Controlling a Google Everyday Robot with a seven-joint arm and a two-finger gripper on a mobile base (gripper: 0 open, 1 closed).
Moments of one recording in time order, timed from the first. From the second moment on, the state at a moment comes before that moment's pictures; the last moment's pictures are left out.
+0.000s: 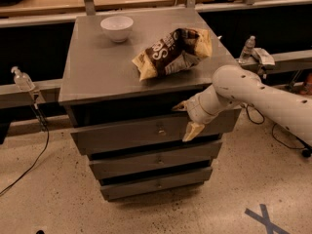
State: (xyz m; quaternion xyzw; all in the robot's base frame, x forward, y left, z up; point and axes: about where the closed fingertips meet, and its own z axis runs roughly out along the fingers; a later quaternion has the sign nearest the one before) arm 0.625 -0.106 0.660 -0.81 0.53 0.03 0.27
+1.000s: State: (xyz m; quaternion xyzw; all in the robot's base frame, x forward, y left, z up) arm 0.545 -0.127 0.666 -0.81 0.53 0.07 0.23
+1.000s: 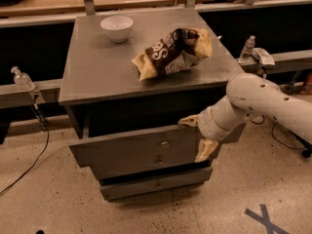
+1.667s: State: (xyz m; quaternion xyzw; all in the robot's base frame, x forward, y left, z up) arm 0.483 -0.136 0.666 -0.81 0.54 0.10 0.20
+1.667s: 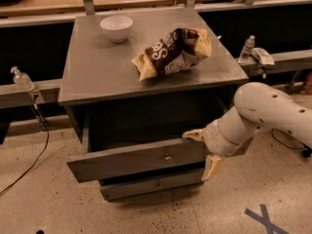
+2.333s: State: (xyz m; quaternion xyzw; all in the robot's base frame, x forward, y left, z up) arm 0.436 -0.152 0.668 -0.79 0.57 0.12 0.19
